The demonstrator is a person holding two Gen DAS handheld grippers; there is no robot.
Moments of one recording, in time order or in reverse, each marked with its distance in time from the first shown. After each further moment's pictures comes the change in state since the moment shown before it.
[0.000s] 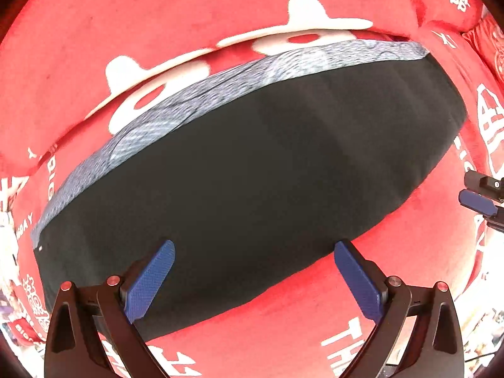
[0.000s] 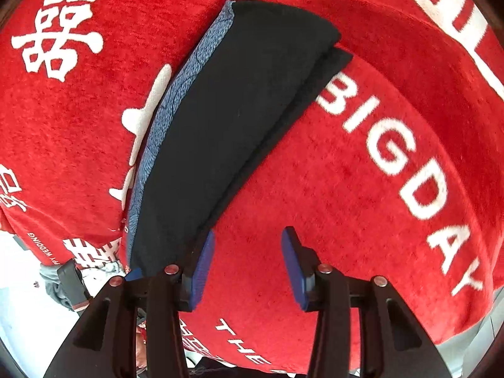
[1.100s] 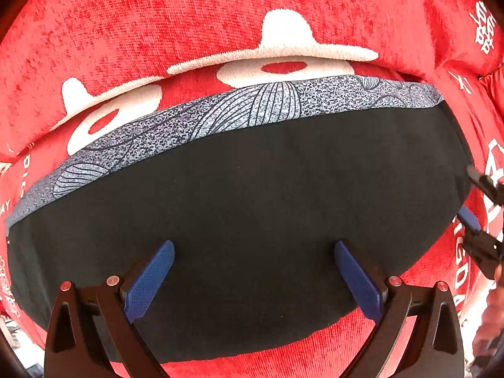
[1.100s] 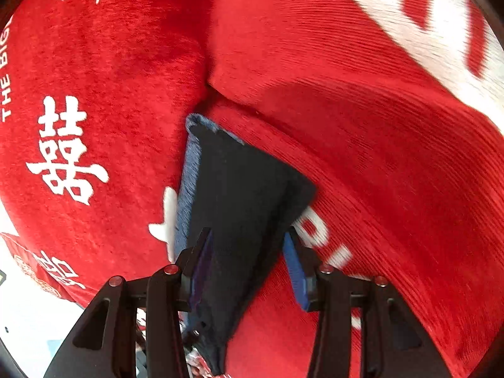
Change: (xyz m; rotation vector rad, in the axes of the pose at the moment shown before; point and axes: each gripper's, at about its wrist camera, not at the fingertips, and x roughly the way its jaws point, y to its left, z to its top) left arm 0.023 -0.066 0.059 -0.157 -0.066 -0.041; right arm -0.010 -0.072 0.074 0.216 -0.218 0.310
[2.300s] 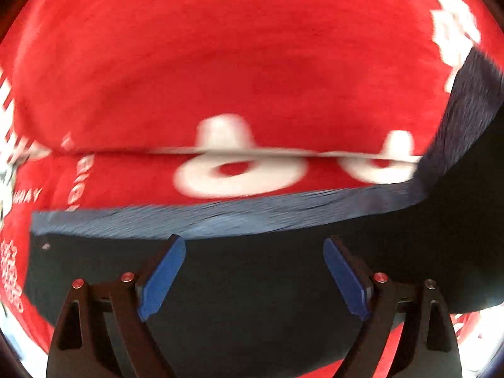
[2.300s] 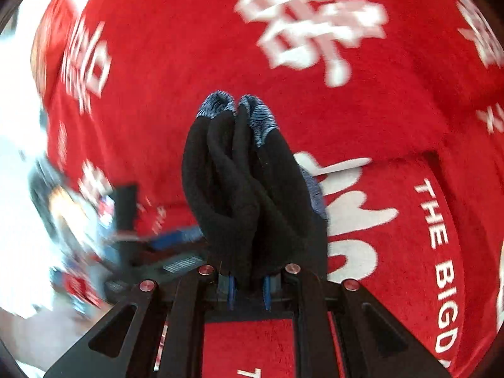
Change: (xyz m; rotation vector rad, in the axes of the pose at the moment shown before) left arm -0.060 0.127 0.028 -0.189 -0.176 0.033; right arm 0.051 0.235 -0.183 -0.955 0.116 -0.204
